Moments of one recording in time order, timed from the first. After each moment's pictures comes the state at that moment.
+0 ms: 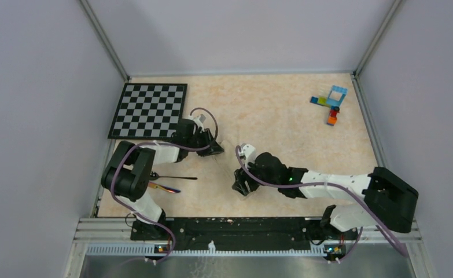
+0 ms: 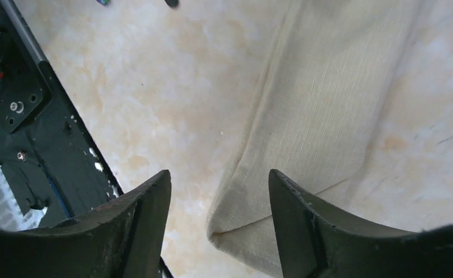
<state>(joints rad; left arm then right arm) -0.34 1.67 0.69 0.27 0.49 -0.66 1.01 1.37 0.57 0.16 -0.13 0.33</state>
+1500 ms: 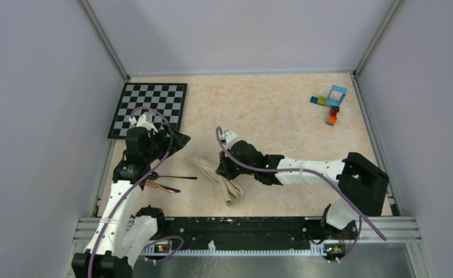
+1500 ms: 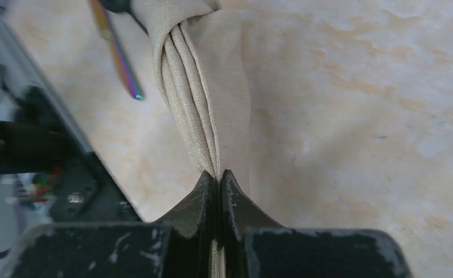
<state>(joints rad) -0.07 0.80 0.67 -0.38 0.28 -0.68 1.13 1.58 0.92 0.01 0.13 0.41</state>
